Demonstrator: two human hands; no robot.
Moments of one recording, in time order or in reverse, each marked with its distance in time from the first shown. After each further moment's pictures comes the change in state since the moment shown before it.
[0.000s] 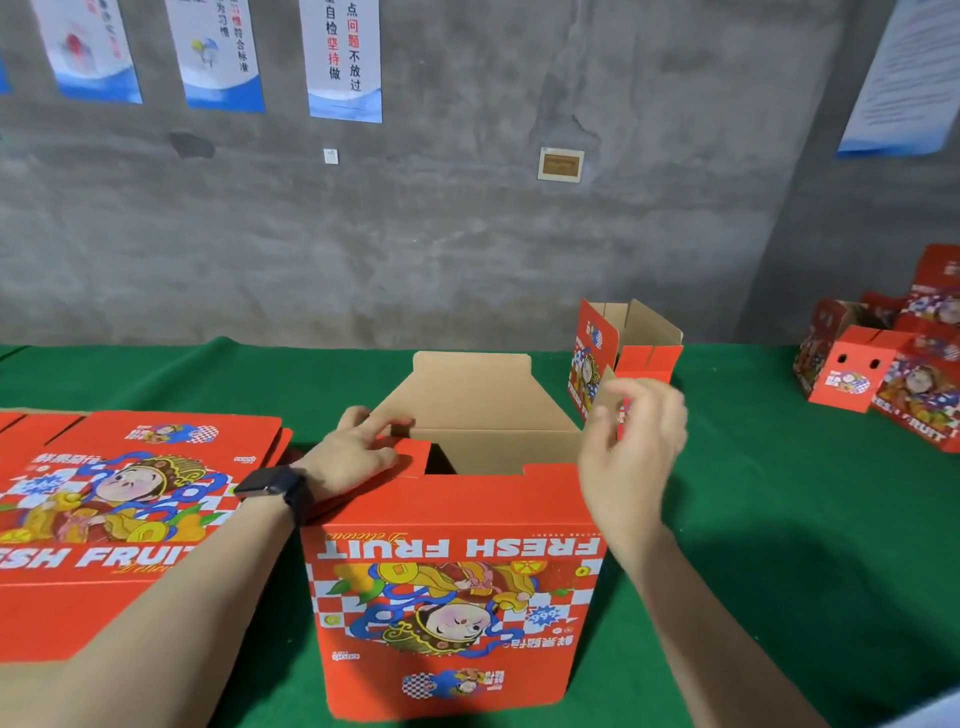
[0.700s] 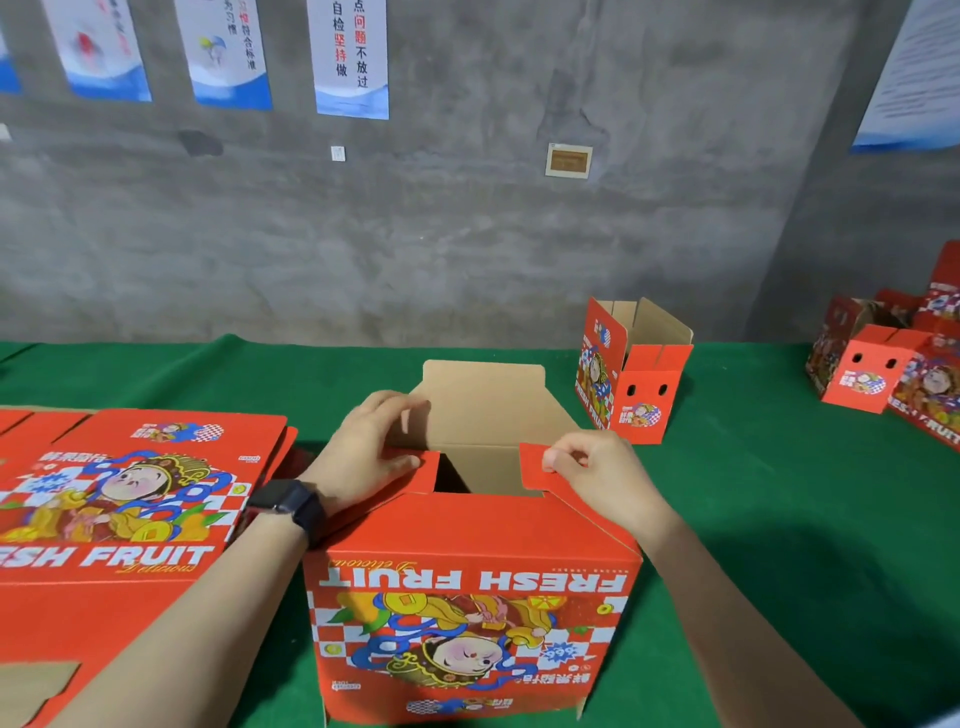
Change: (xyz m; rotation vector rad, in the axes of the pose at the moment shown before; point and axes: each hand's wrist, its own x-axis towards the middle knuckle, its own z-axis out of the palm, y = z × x) left_hand -0.009 0.017 0.006 0.098 0.222 0.266; right_hand 0.005 0.032 0.011 0.026 -0.956 0.208
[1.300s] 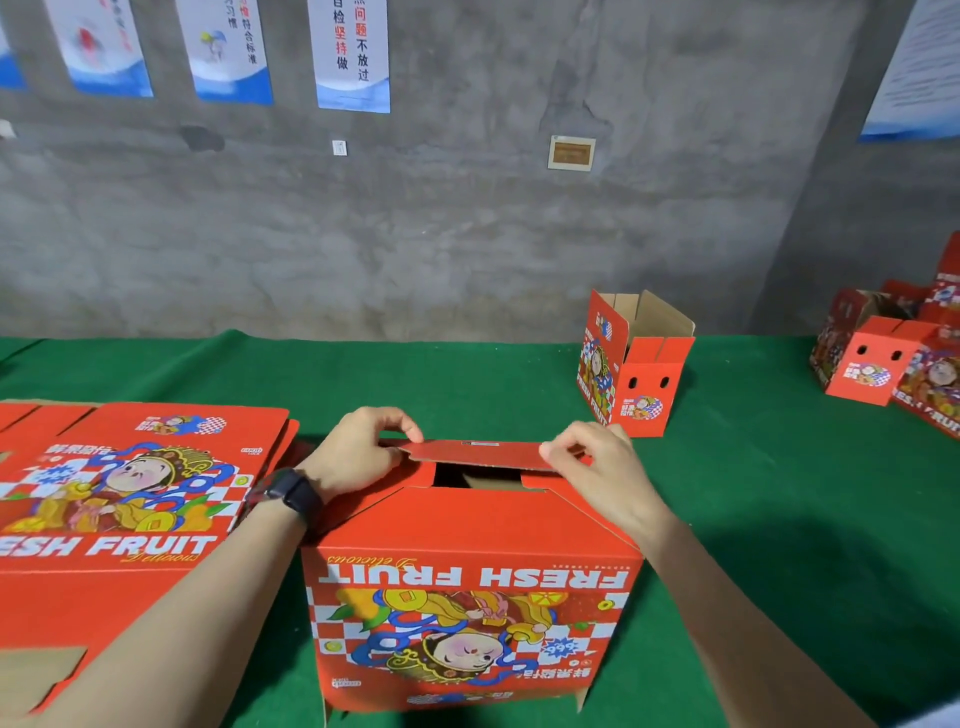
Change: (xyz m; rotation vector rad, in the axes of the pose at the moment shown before) left_hand -0.002 0.007 -0.005 -0.139 -0.108 -0.165; right_hand -0.010 0.008 0.004 0.071 0.006 0.032
